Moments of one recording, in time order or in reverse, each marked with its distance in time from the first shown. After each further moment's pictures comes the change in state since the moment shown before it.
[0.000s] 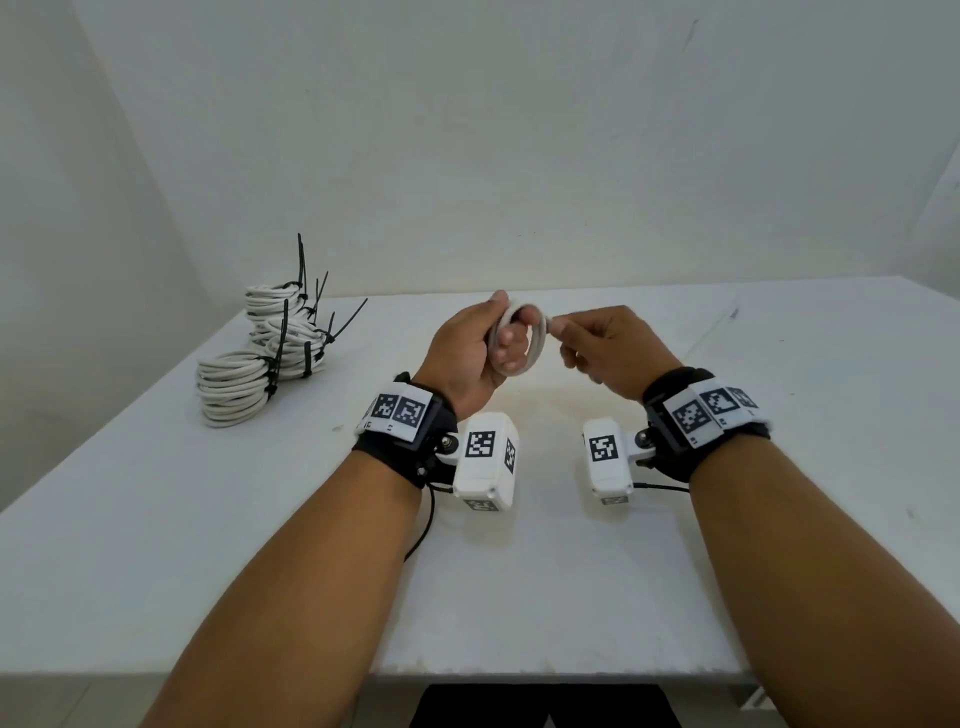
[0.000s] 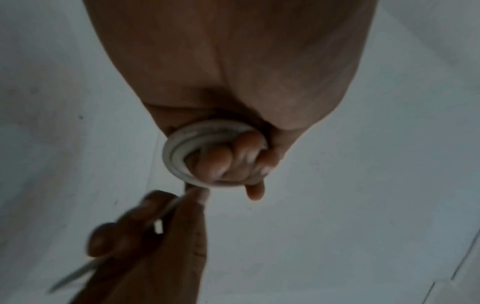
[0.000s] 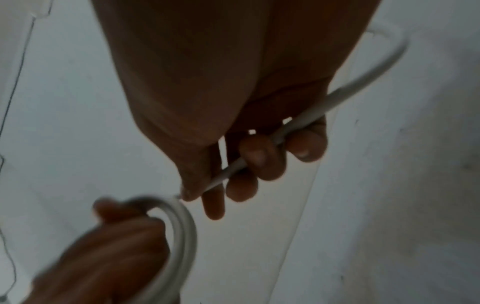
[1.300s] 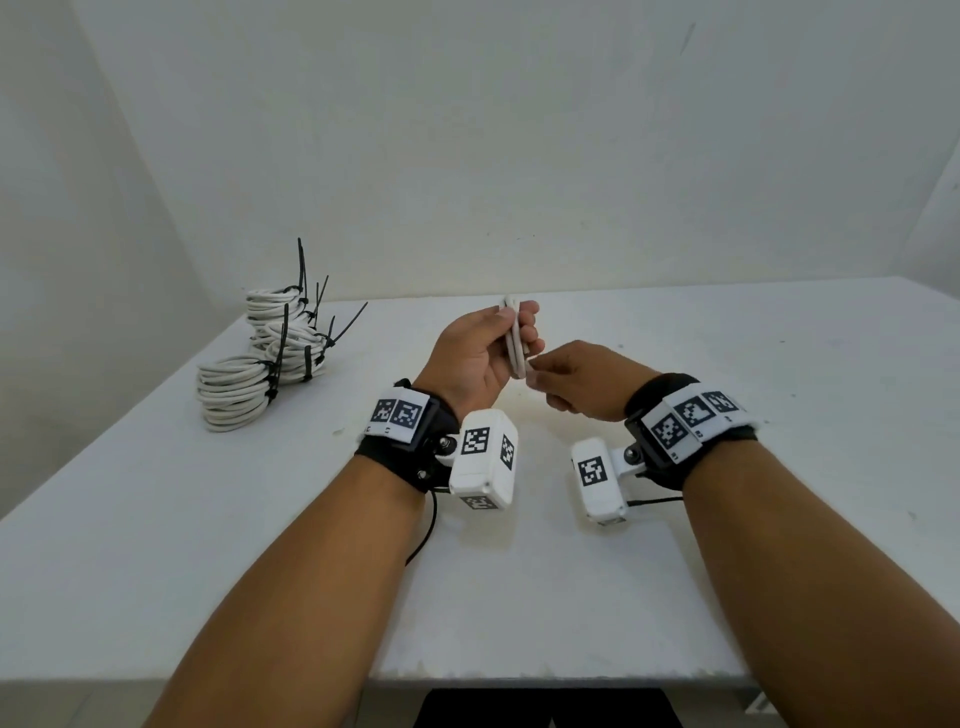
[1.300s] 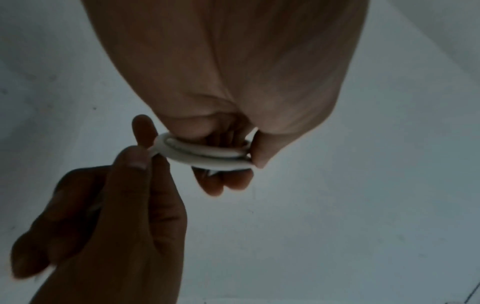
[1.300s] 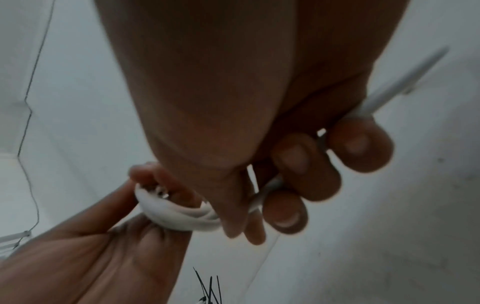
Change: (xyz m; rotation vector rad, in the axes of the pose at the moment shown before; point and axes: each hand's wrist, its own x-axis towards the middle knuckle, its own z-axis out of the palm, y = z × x) left_hand 0.001 -0.005 0.003 -0.144 0.087 0.055; right_hand -0.003 -0.006 0.015 -0.318 -0.362 0.105
